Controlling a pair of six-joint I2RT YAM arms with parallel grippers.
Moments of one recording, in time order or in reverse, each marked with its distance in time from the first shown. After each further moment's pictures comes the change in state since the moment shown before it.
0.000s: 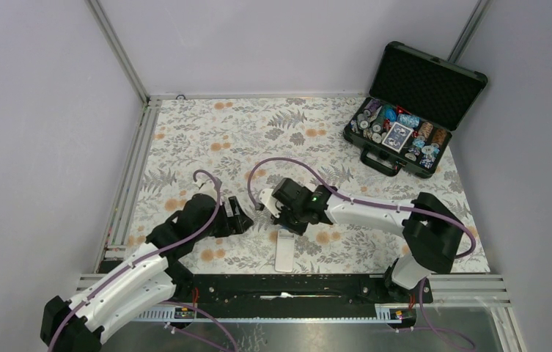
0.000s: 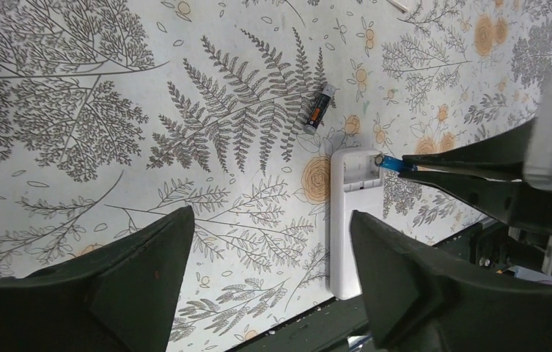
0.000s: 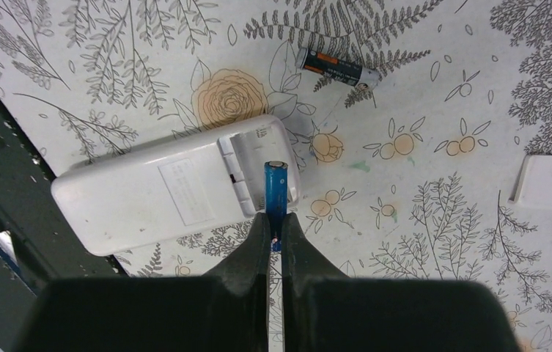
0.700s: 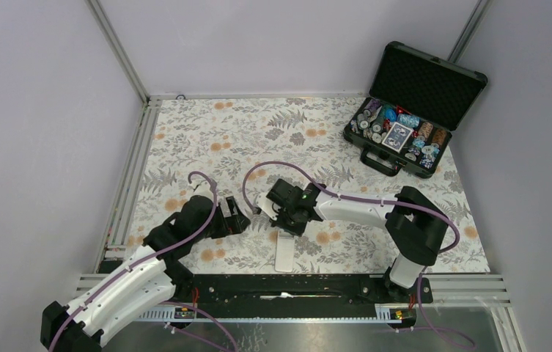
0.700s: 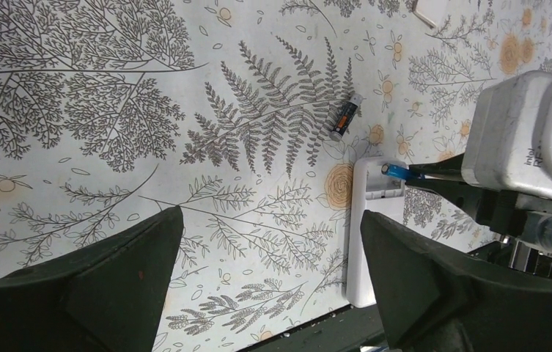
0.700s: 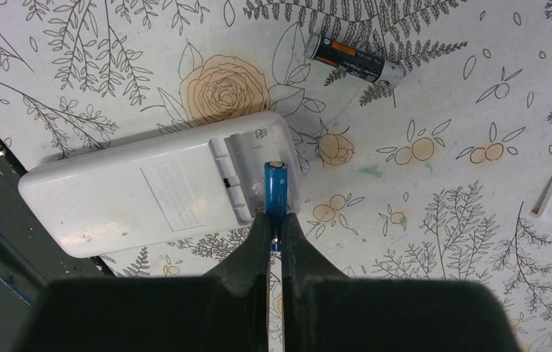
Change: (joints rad) left arm 0.010 -0.053 0.000 -0.064 -0.059 -0.008; right arm 0.000 0.110 0.063 -0.080 0.002 -0.048
